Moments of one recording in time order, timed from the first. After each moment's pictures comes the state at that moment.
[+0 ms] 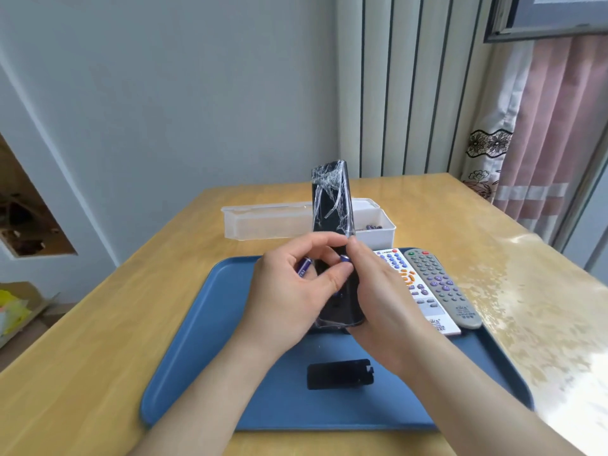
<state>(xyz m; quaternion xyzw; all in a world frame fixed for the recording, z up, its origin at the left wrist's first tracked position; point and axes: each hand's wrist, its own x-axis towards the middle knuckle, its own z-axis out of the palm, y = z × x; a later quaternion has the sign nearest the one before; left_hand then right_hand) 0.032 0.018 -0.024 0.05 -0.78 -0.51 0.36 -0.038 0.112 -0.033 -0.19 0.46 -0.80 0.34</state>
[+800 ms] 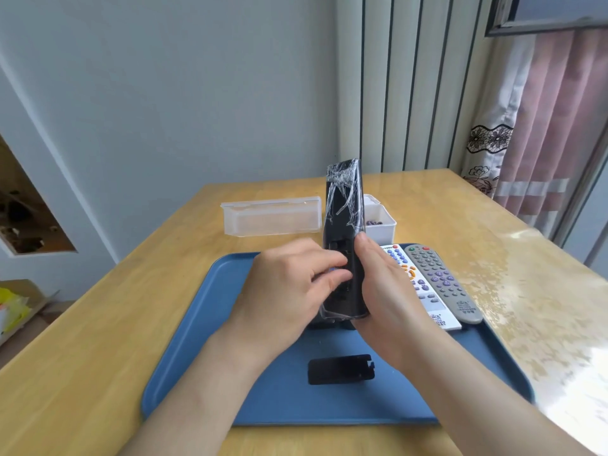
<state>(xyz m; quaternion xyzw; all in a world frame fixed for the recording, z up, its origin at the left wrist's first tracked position) 0.035 0.008 -0.024 0.00 -0.89 -0.20 0.40 -0.045 0.110 -0.042 -0.18 0.47 -0.81 0.30</state>
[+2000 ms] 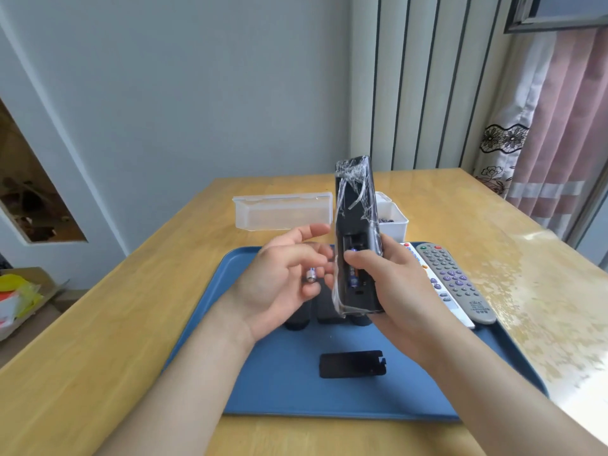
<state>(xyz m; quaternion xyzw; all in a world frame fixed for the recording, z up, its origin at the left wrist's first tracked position) 0.039 -0.011 -0.015 0.10 -0.58 -0.80 0.13 -0.038 0.118 -0.029 -0.23 0.50 -0.78 0.31</state>
